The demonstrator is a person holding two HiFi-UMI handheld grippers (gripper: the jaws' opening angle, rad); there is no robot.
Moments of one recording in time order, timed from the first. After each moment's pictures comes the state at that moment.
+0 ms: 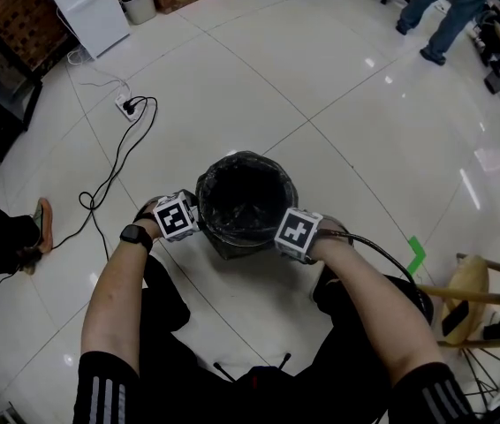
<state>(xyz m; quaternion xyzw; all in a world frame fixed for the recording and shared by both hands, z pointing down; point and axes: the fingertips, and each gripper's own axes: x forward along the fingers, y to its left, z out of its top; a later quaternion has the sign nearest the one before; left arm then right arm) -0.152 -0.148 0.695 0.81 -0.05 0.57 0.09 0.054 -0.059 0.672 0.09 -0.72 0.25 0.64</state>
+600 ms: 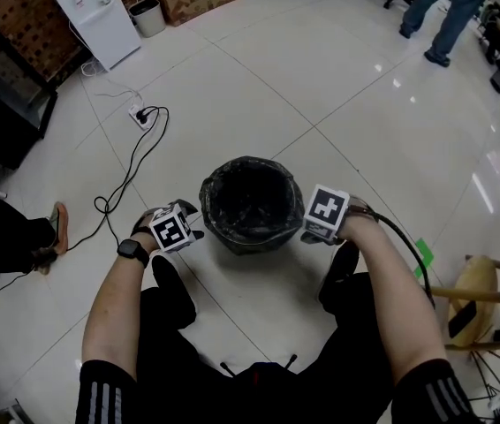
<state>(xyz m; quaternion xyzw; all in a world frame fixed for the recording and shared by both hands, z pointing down) -0.165 -0.121 0.650 0.81 -0.09 0.58 0.07 0.095 -0.091 0.607 0.09 -0.75 0.23 0.61</state>
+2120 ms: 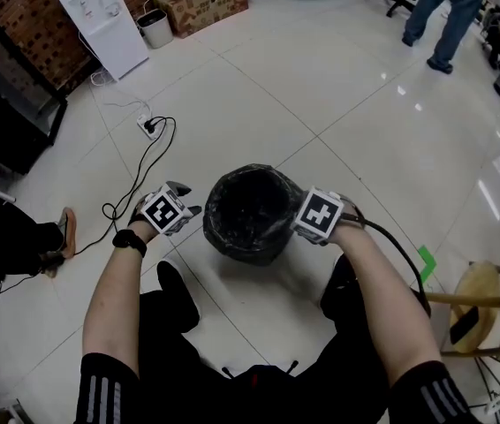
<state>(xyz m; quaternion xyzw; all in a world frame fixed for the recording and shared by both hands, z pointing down) -0.172 -0.191 0.586 0.81 -0.22 0.53 0.09 0.052 -0.125 0.568 0.14 -0.82 0.15 0.53</state>
